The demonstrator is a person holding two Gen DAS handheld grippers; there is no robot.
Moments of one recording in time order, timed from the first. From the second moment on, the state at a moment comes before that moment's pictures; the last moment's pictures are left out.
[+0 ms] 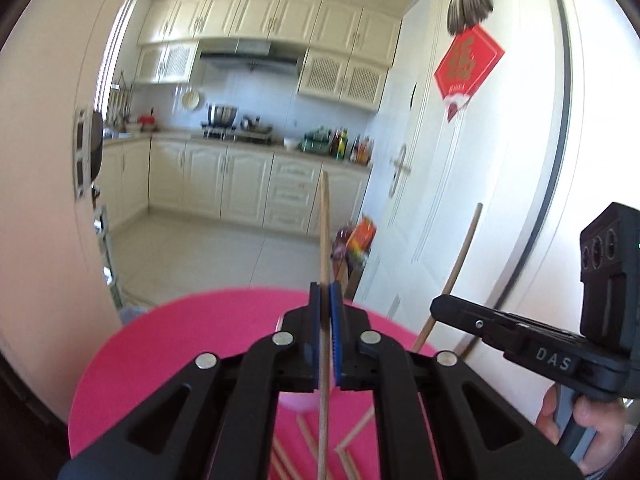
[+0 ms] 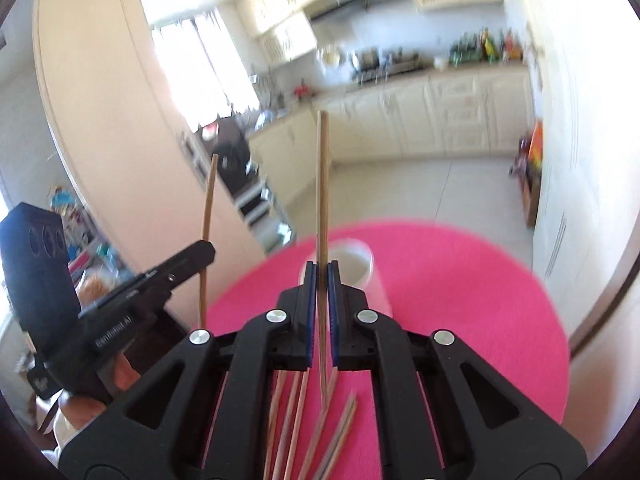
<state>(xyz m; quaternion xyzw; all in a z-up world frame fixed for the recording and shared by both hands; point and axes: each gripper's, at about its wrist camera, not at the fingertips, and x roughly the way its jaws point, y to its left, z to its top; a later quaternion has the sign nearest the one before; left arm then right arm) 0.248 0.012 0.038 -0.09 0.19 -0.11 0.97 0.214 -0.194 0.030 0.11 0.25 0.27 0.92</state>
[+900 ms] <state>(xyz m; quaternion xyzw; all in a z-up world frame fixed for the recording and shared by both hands) 0.322 0.002 0.003 -0.10 0.05 -0.07 0.99 0.275 -0.167 0.032 0.09 0.23 0.25 0.94</state>
